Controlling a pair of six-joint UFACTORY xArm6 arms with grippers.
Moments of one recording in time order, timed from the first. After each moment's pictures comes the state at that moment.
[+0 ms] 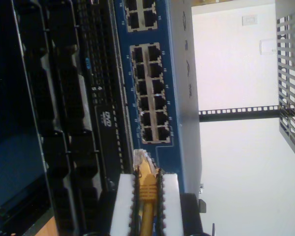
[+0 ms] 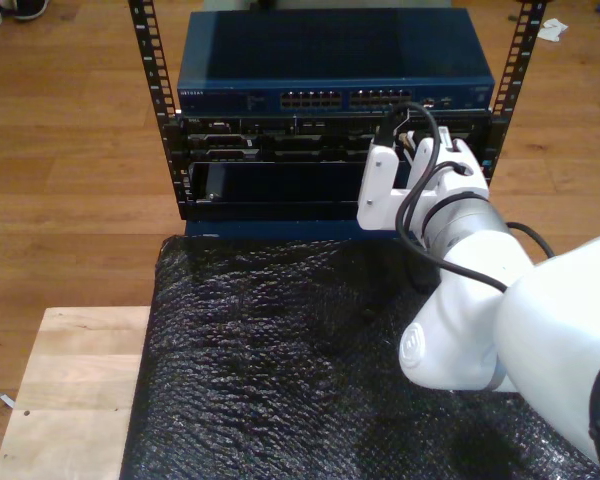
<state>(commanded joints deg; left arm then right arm) 82.5 -29.6 -5.2 3.7 57.0 -181.0 25.5 10.5 -38.1 26.3 -54.4 -94.9</state>
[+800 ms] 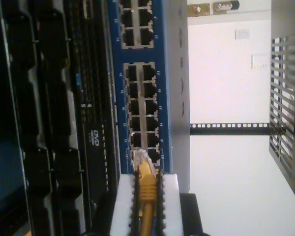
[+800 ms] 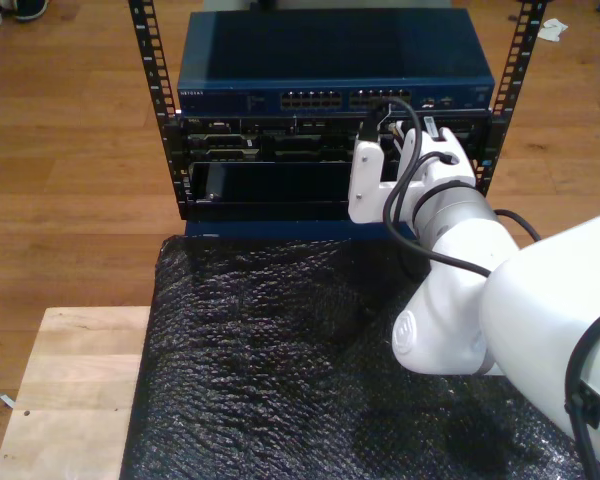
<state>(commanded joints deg) 82.5 -29.5 -5.2 3.7 57.0 -181.0 24.4 12.5 -39.6 24.0 -54.1 -100.0</state>
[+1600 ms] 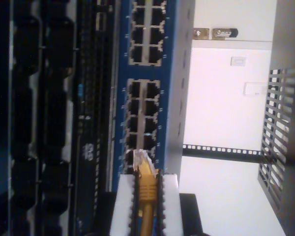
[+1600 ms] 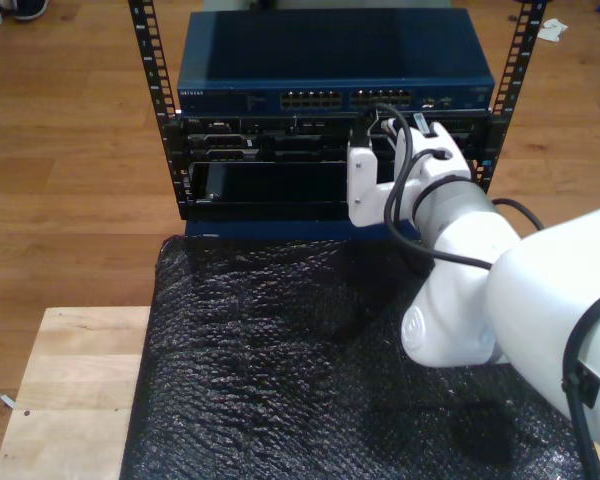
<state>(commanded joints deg) 82.5 -29.5 -5.2 3.7 57.0 -181.0 22.5 13.7 -42.3 17.8 -52.3 -100.1</state>
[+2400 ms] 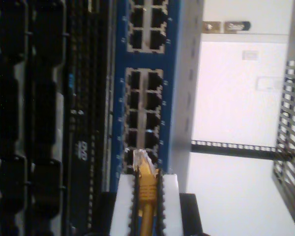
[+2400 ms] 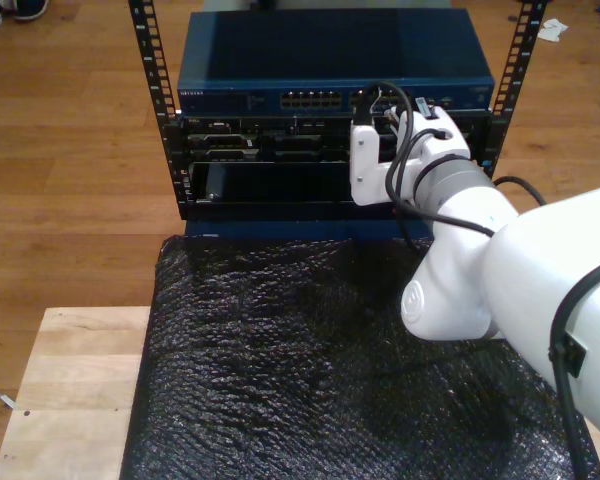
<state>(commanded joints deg) 82.5 -29.5 -5.2 3.7 57.0 -181.0 20.7 16.1 -45.8 17.6 -52.2 -100.3</state>
